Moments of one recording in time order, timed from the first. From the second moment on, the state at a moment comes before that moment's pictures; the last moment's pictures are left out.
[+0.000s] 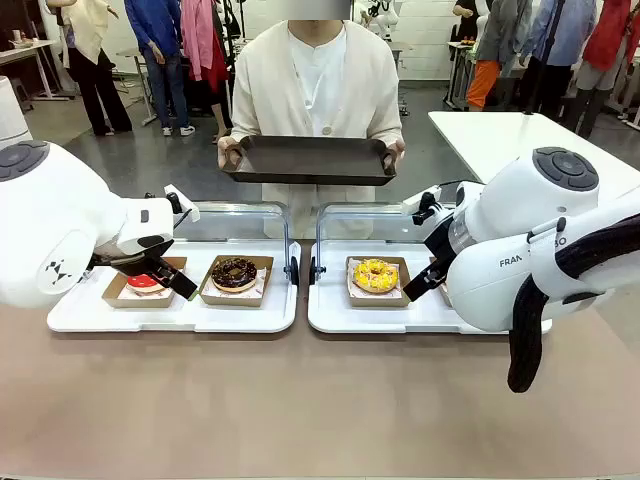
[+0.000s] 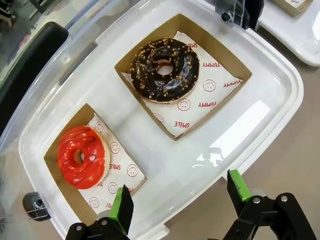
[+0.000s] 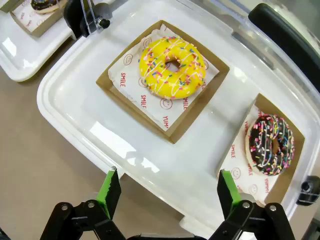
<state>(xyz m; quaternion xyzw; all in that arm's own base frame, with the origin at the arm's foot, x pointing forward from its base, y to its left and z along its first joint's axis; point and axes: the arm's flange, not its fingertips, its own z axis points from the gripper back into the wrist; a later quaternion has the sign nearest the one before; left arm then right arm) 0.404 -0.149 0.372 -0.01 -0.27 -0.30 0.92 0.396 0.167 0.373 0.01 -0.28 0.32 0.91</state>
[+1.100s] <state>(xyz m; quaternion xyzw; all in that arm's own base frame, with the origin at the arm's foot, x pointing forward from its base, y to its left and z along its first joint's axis) 0.404 -0.149 0.372 -0.01 -0.27 -0.30 0.92 0.396 0.167 0.373 0.01 -0.28 0.32 0.91</state>
